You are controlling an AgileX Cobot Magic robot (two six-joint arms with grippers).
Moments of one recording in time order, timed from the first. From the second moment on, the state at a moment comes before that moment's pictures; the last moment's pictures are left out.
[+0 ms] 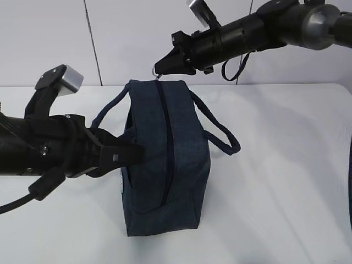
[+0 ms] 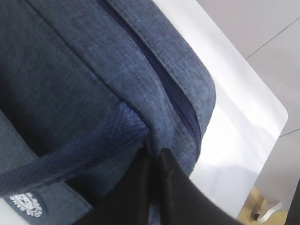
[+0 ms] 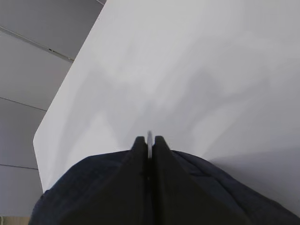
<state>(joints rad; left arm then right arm) -0.54 1.44 -0.63 -1.80 0.50 1.50 0.21 2.34 -2.01 1.18 1.05 -0.74</state>
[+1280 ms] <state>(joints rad) -0.54 1.44 -0.63 -1.79 0.49 1.50 0.20 2.48 -2.13 1.33 1.04 -0.40</state>
